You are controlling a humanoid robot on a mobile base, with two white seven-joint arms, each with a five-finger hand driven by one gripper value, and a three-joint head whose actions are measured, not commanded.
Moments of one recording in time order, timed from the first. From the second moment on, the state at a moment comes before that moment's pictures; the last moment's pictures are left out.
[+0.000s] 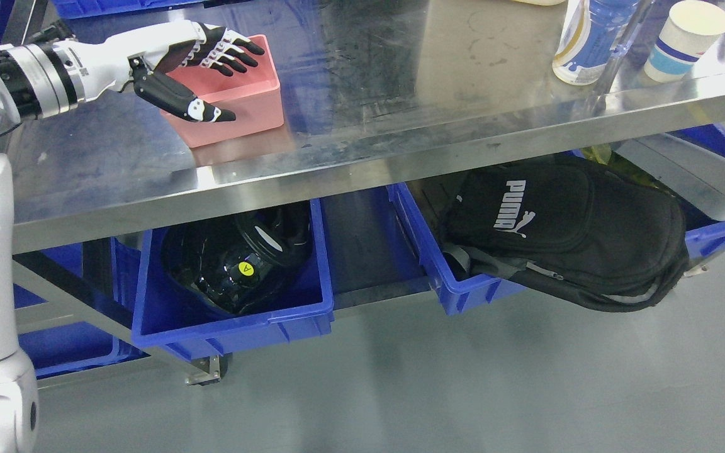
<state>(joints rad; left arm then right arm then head) -0.96 0.42 -0.10 -1.45 -0.21 0.20 -1.15 0.00 0.00 -0.04 0.00 0.00 -0.05 -0.02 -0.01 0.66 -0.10</state>
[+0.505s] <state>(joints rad) -0.91 0.47 -0.13 -1.48 -0.21 0.20 -1.15 0.00 0.00 -0.04 0.00 0.00 -0.05 -0.02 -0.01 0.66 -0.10</state>
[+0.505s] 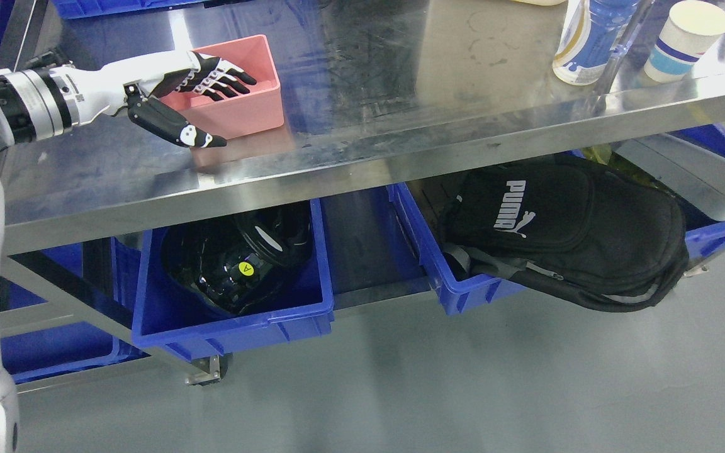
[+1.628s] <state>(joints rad) -0.91 0.34 -0.04 -1.37 -0.23 0.09 -1.15 0.00 0.00 -0.04 0.00 0.00 -0.05 -0.02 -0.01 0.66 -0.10</state>
